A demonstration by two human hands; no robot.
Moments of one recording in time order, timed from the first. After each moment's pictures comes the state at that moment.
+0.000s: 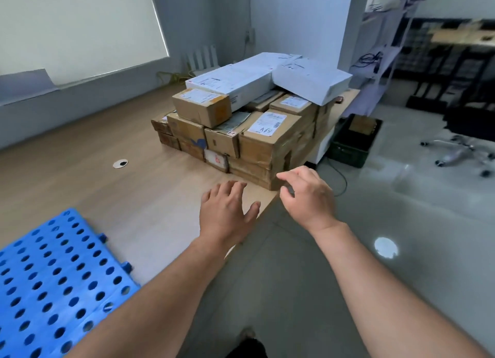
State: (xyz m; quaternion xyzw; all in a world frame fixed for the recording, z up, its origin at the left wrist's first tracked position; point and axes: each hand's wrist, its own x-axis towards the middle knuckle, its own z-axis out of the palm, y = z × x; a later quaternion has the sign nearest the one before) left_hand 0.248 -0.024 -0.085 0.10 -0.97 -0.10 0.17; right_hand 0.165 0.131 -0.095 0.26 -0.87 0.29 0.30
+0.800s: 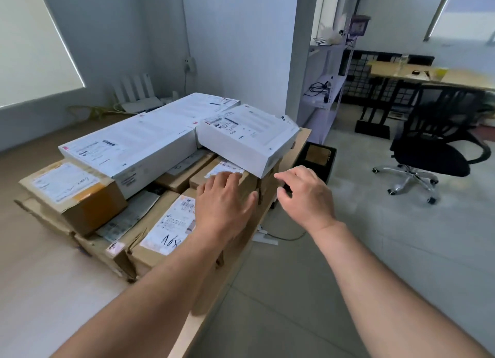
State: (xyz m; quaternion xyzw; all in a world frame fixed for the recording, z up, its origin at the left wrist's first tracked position) left_hand -0.105 0.049 -0.040 0.06 -0.97 -0.14 0.20; right_hand -0.161 0.216 -0.049 0.21 -0.89 0.22 0.33
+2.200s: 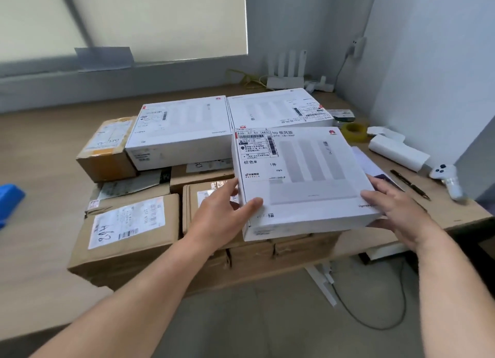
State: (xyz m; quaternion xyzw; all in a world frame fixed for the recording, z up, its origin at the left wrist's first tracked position) left_hand -0.262 0.114 -0.029 0.43 -0.80 -0.36 0.20; right_hand -0.541 0.255 -0.053 0.26 -0.73 0.52 -0.35
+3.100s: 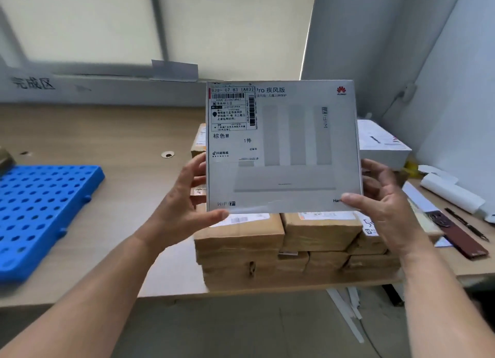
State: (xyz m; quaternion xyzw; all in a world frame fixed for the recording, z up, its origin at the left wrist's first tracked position) left_hand -0.011 0.047 -0.007 0.28 -0.78 -0.41 0.37; right_hand -0.326 0.183 0.003 0.48 -0.58 0.59 -0.28
